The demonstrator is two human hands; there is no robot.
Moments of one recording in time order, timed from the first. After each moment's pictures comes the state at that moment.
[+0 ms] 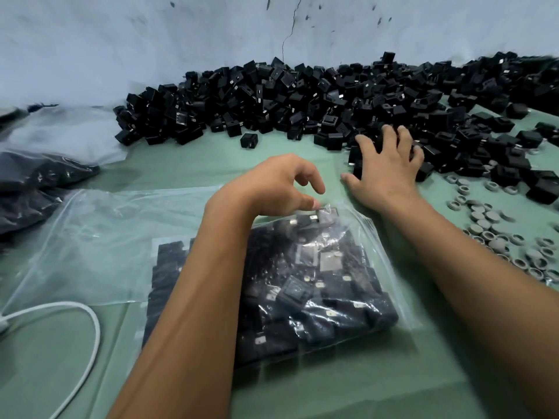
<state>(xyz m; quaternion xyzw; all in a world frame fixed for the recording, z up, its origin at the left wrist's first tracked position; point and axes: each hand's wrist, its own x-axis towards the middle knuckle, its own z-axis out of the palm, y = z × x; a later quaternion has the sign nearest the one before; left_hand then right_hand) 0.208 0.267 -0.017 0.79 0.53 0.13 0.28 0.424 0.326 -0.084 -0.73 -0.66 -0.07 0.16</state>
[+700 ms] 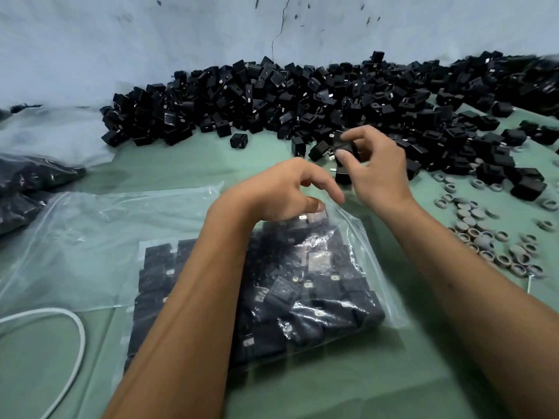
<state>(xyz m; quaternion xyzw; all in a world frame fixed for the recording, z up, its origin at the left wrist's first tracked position) 0.225 0.262 -0.012 0.83 0.43 0.15 0.32 0.417 0.296 -0.062 -0.56 -0.65 0.12 0.50</state>
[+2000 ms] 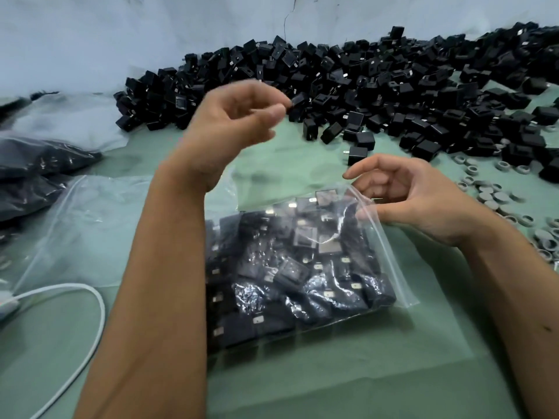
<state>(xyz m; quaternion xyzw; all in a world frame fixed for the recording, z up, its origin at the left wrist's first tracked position) 0.167 0.257 0.008 0.68 0.40 0.47 0.40 0.457 0.224 -0.052 -0.37 -0.68 0.53 0.35</state>
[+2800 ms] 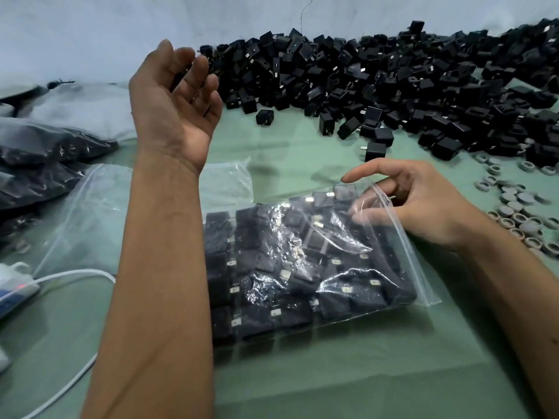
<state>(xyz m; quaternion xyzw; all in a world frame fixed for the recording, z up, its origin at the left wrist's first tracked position) 0.123 0.257 0.019 0.28 0.33 0.73 0.53 0.428 0.217 -0.055 -0.39 -0.70 0.49 0.34</state>
